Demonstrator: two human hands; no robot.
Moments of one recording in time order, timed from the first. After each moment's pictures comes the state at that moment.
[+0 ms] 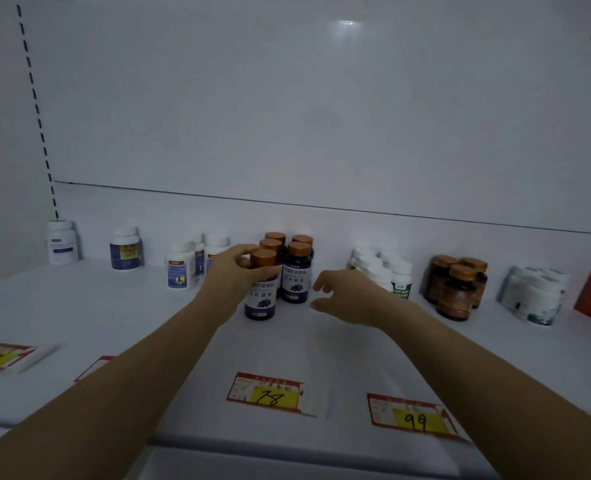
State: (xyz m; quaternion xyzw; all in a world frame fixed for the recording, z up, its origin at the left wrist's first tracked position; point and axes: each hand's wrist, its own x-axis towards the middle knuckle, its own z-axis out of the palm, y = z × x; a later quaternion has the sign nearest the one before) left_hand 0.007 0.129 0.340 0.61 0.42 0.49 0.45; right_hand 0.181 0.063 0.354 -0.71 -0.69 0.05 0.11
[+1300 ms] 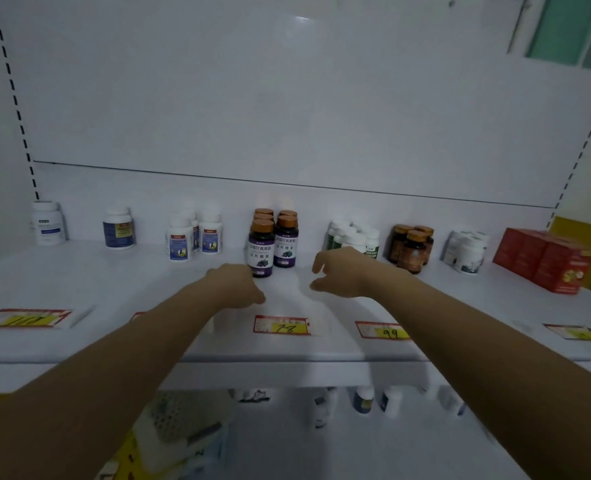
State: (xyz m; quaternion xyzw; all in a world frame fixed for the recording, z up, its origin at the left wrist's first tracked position) left_hand -0.033 0.068 0.339 0.83 0.54 0.05 0.14; right_hand 0.122 -0.015 0.374 -0.77 -0.64 0.01 0.02
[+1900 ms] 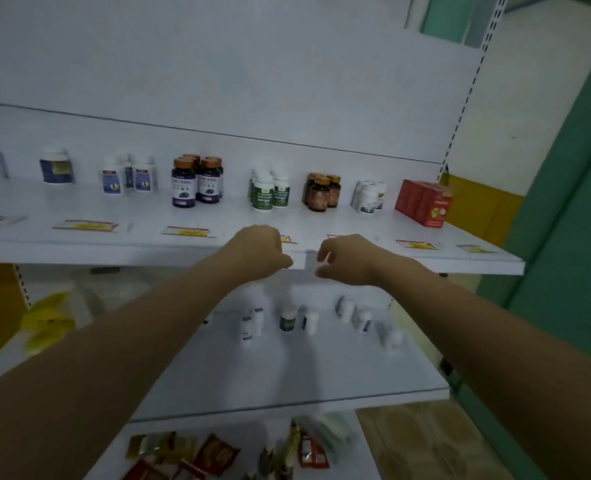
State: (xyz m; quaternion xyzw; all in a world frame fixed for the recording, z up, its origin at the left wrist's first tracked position) left_hand 0.050 -0.161 0.337 0.89 0.40 0.15 0.15; right_hand 0.191 -0.235 0.347 -0.80 -0.60 0.03 0.02
